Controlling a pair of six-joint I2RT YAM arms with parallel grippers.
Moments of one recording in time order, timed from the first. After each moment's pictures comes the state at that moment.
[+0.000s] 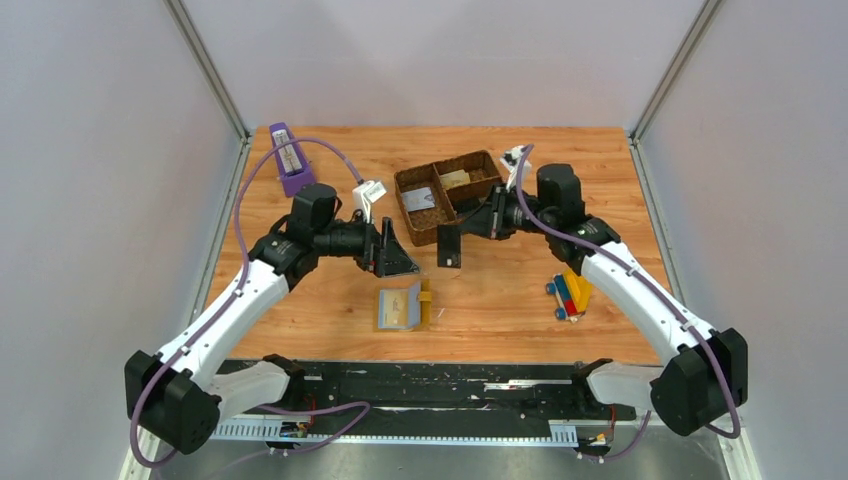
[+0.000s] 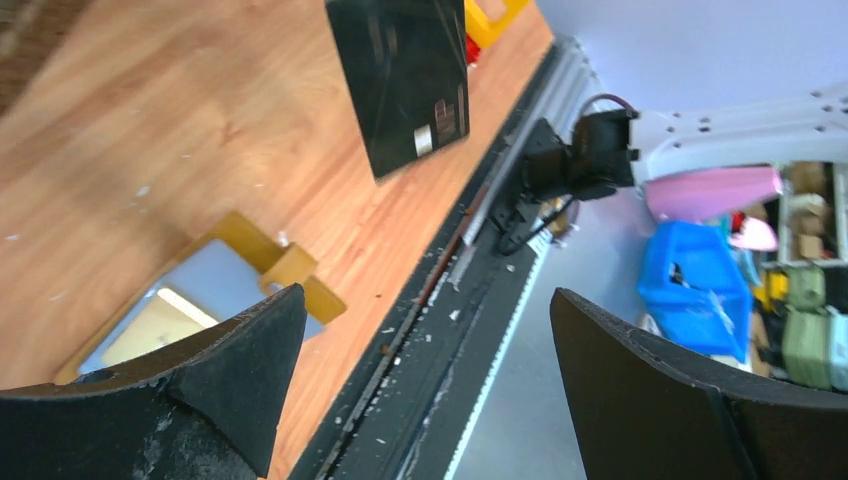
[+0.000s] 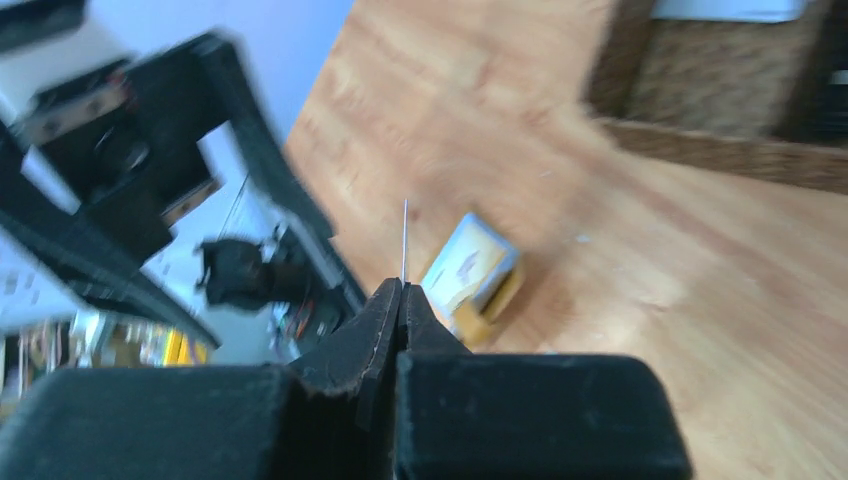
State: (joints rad) left arm -0.46 1.11 0.93 -0.37 0.84 -0.38; right arm 0.47 1.24 1.04 -0.21 -0.66 0.52
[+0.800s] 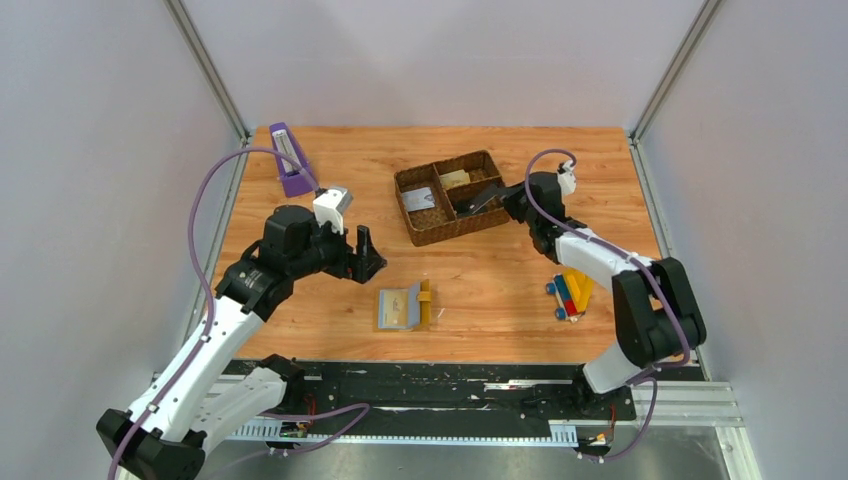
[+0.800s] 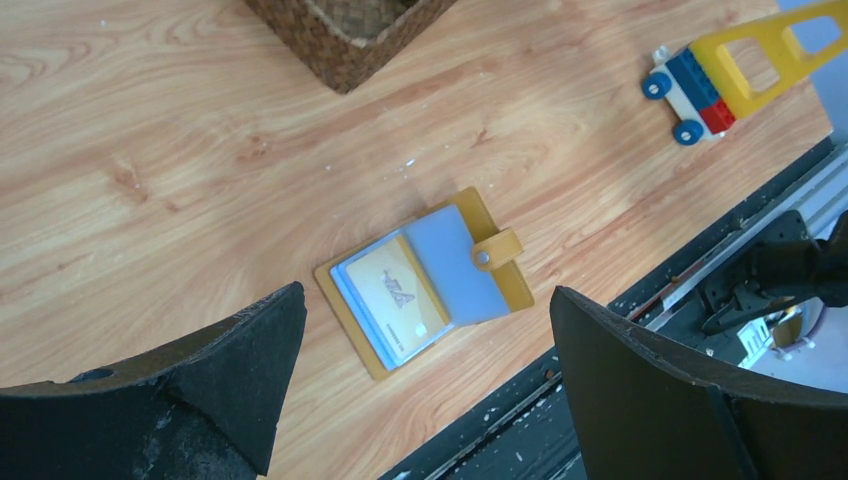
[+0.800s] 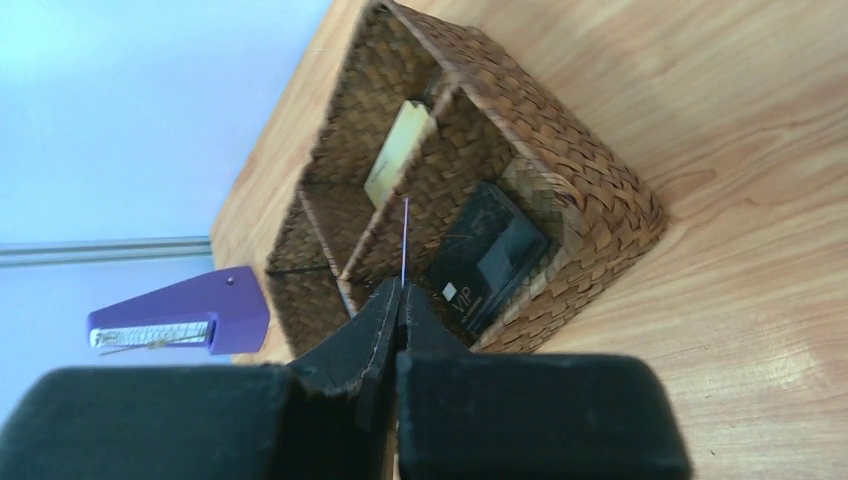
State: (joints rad) left arm -0.46 0.87 0.92 -0.59 0.27 -0.25; right arm 0.32 1.53 0.89 0.24 0.14 1.09
